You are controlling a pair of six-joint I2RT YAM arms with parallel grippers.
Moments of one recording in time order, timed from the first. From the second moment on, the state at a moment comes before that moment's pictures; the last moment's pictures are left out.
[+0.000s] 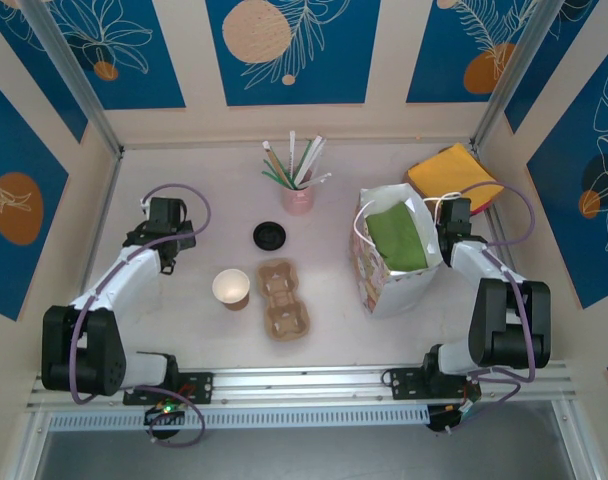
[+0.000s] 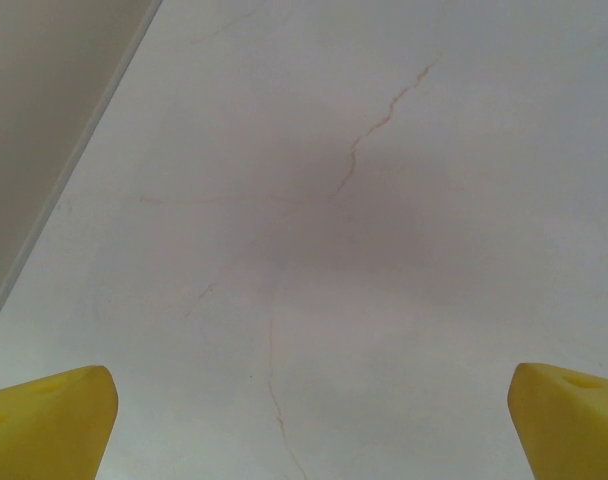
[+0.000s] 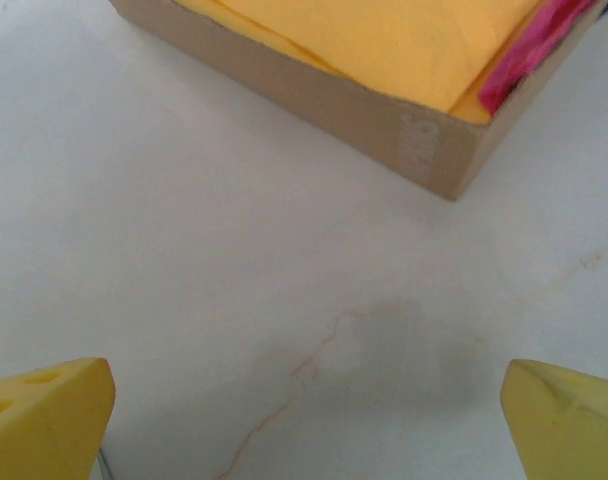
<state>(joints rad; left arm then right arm) -0.10 1.32 0.82 -0.39 -0.45 -0.25 -0.11 1.42 0.74 -0.17 0.05 0.34</state>
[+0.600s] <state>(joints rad) -0.10 1.32 0.83 -0.41 -0.34 -0.34 -0.28 1.50 0.88 -0.56 -0.33 0.60</state>
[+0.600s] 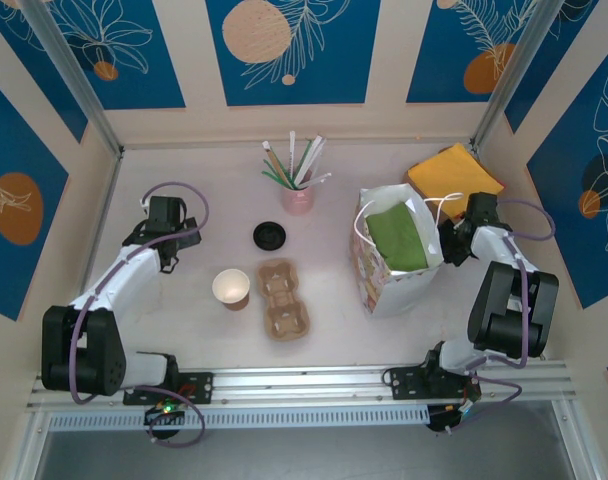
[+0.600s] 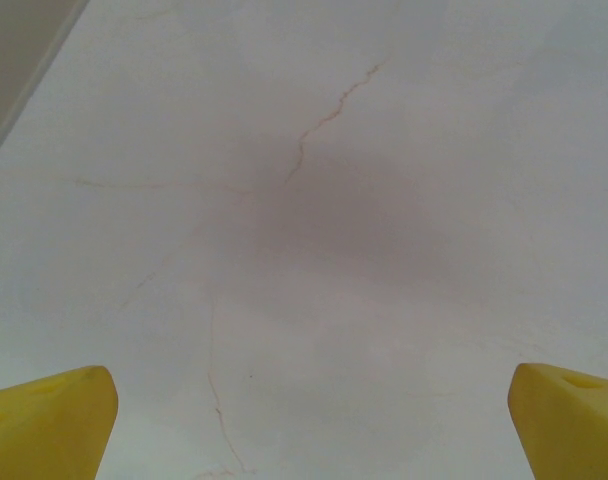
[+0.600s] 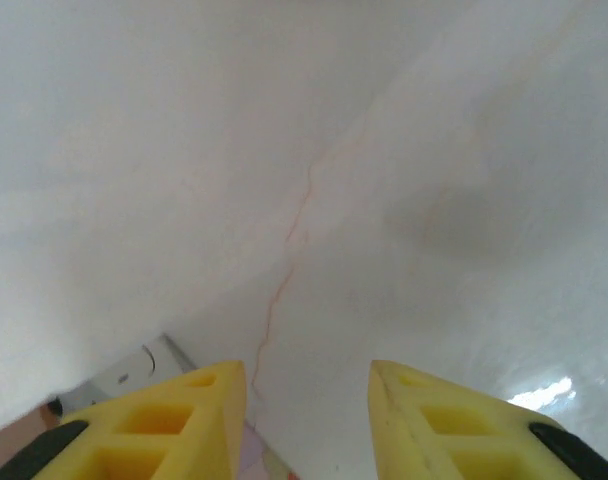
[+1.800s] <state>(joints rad) -0.10 1.32 0.83 -0.41 -0.31 -0.34 0.01 1.49 0.70 -0.57 -0.44 0.93</state>
